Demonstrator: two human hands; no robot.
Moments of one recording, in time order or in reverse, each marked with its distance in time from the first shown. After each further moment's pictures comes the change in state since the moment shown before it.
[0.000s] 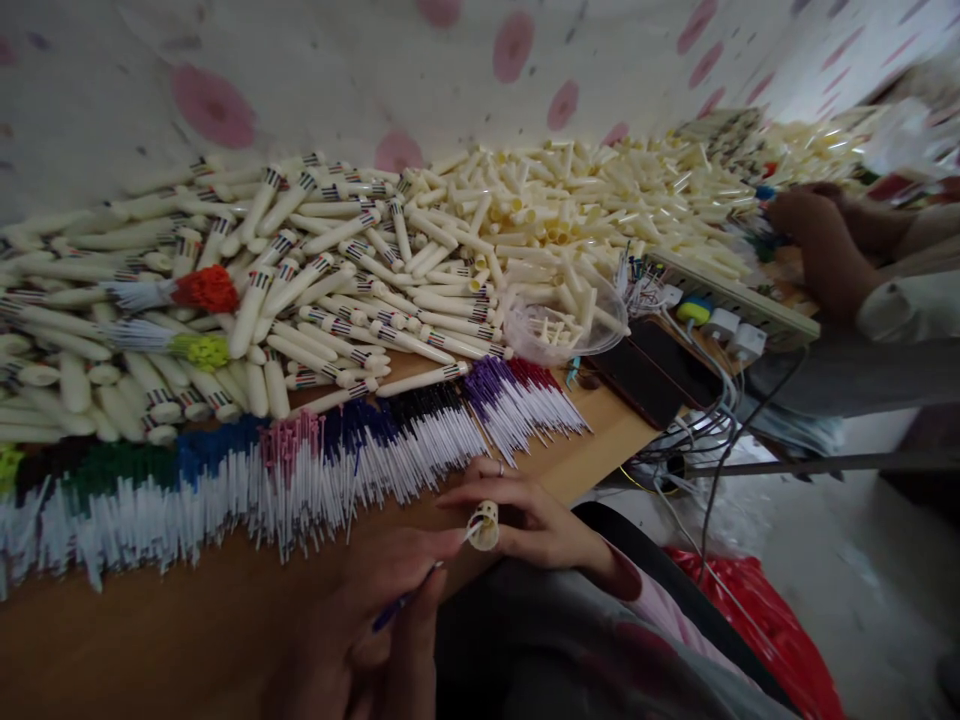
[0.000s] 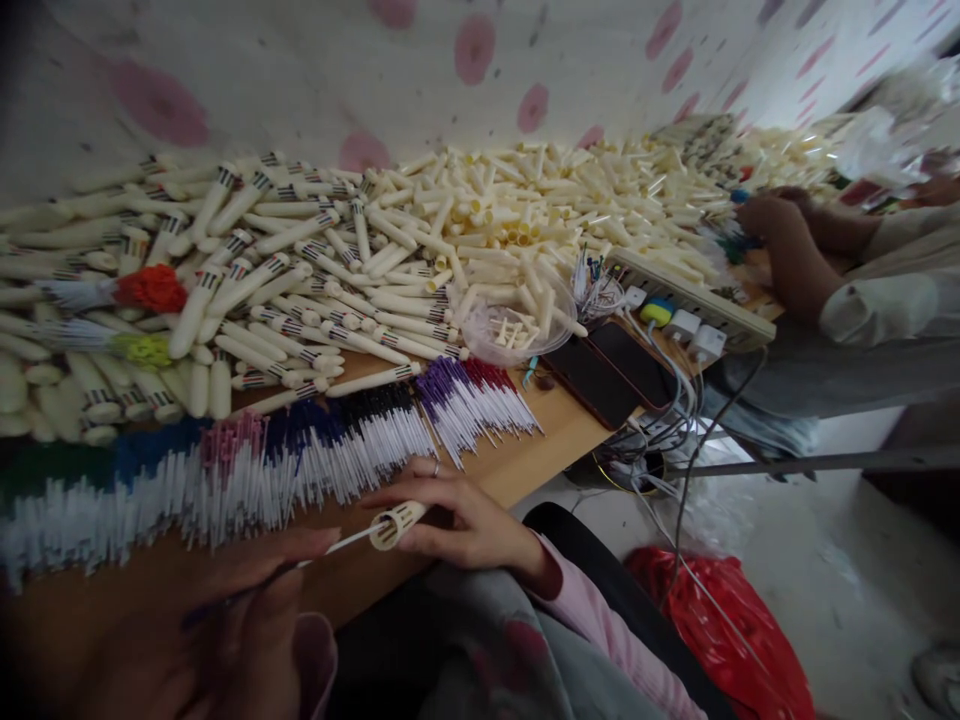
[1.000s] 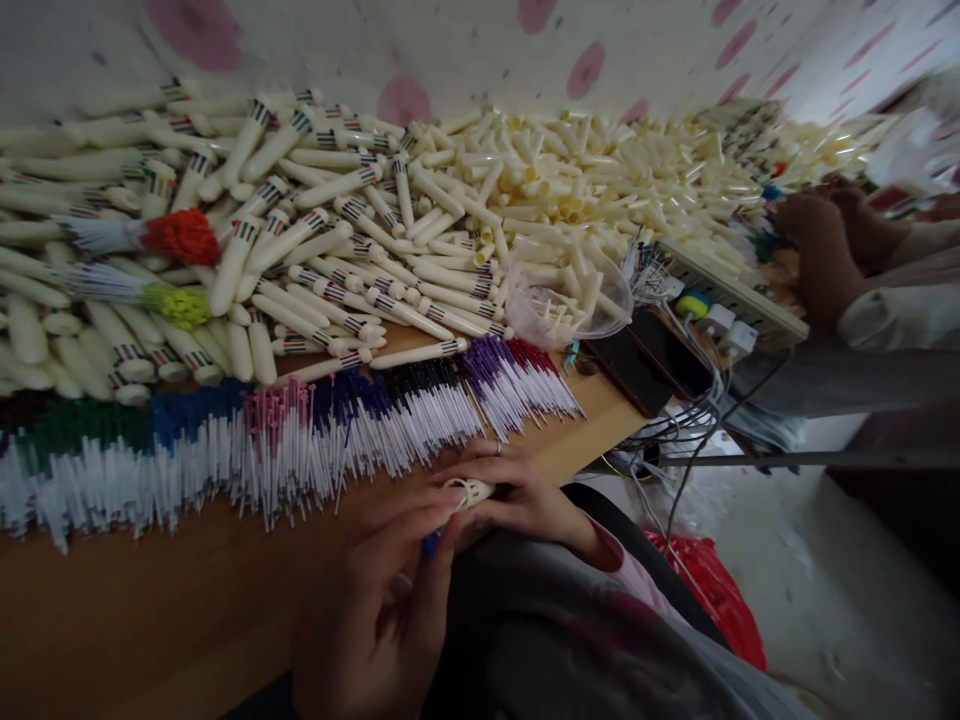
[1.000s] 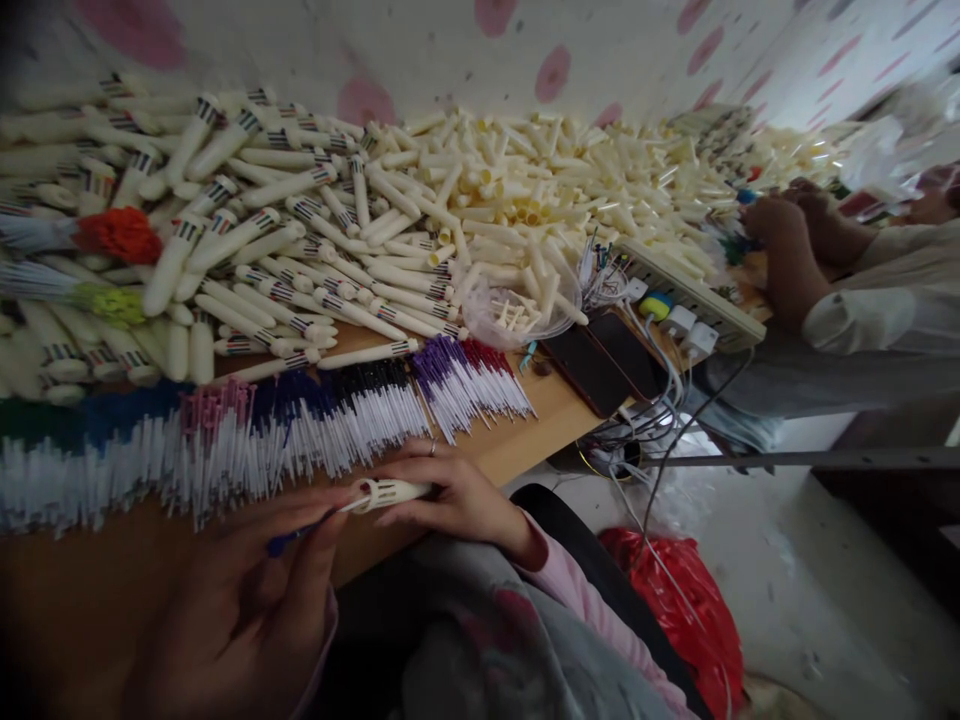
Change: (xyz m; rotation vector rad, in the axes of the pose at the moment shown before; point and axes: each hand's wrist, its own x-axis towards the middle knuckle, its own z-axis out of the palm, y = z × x) left_hand 0.009 0.005 0.024 -0.121 0.101 0.096; right_hand 0.001 0.013 0.005 -0.120 0.074 -0.104
